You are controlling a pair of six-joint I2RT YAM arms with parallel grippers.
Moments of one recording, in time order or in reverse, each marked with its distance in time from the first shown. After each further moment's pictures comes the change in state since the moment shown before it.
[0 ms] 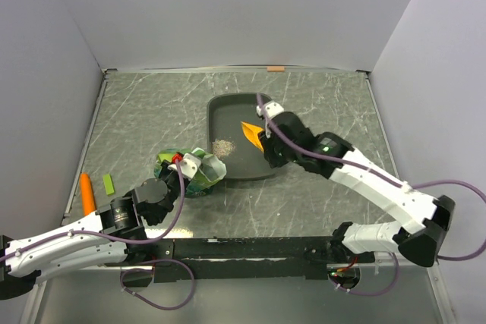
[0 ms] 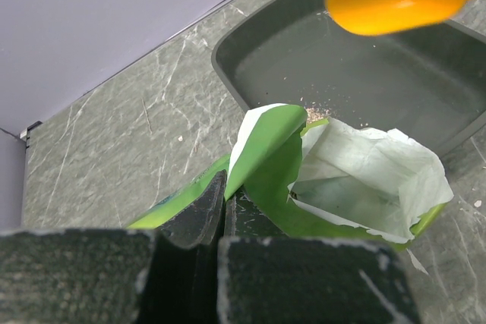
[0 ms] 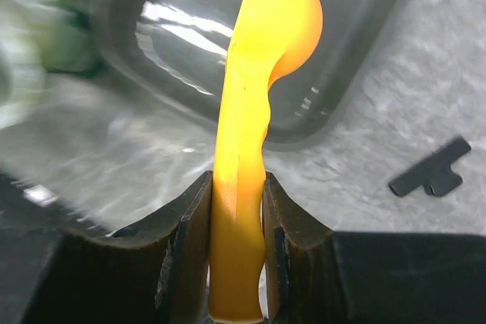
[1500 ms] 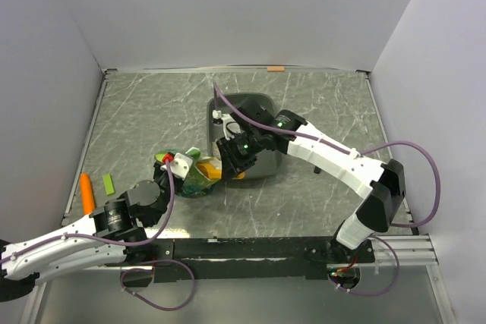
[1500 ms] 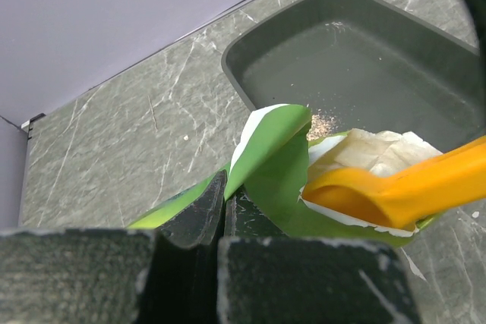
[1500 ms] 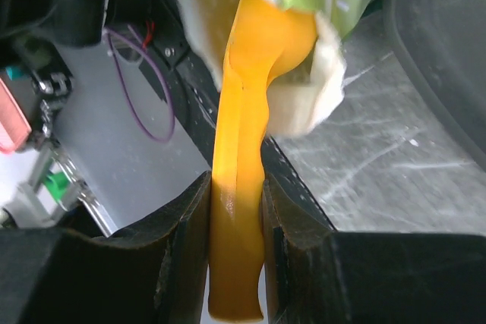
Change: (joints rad) left arm -0.003 -0.059 0.000 -0.025 -0.031 -0.023; right arm 0.023 0.357 0.353 -0.148 -0.699 0.098
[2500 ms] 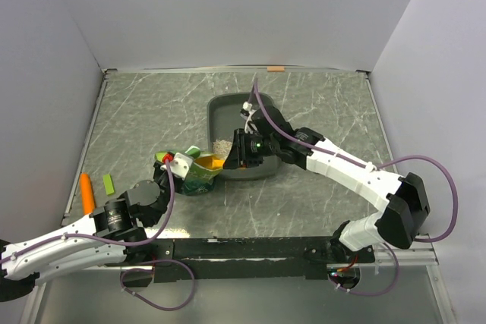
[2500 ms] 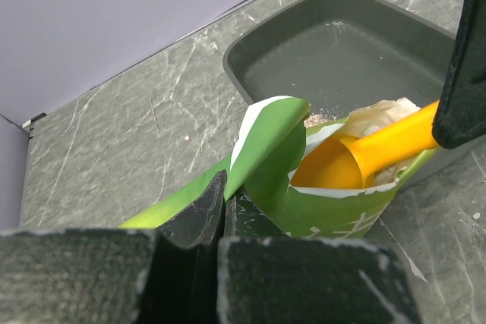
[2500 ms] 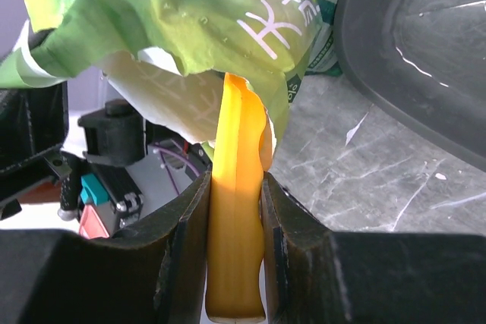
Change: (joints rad) left arm 0.000 -0.002 0.000 0.000 -0.003 0.000; right arm -0.076 -0.182 -0.358 0.443 0.114 0.408
